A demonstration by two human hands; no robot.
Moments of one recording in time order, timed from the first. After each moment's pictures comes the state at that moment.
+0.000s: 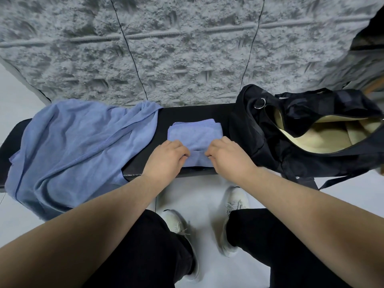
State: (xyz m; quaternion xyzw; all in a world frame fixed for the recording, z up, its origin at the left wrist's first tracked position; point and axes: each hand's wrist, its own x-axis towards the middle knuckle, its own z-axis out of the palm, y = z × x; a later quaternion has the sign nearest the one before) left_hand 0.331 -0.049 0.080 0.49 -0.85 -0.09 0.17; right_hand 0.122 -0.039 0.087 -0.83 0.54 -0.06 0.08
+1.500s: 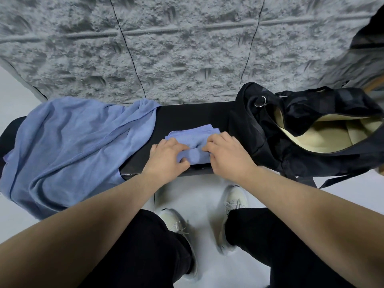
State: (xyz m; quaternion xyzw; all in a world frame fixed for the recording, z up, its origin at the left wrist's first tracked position) left_hand 0.322 -0.052 0.082 0.58 -0.79 -0.16 0.08; right_hand 0.120 -0.038 0.079 -0.83 0.54 -0.13 0.05
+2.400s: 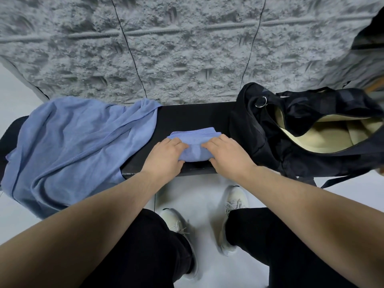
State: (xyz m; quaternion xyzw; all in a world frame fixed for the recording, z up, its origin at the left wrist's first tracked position) left_hand 0.328 -0.055 0.081 0.54 -0.84 -0.09 0.06; right_hand 0.119 -0.045 0.076 -0.85 0.52 -0.08 0.05
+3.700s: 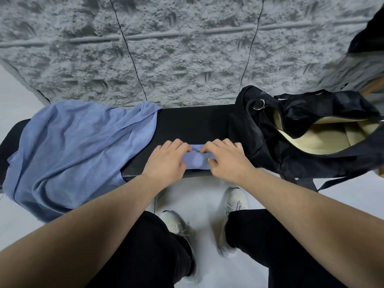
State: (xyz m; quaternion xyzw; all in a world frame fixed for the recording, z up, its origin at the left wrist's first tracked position) left_hand 0.324 -0.045 0.089 0.52 -0.85 -0.07 0.08; right_hand 0.123 -0.033 0.089 -0.79 0.59 -0.07 0.14
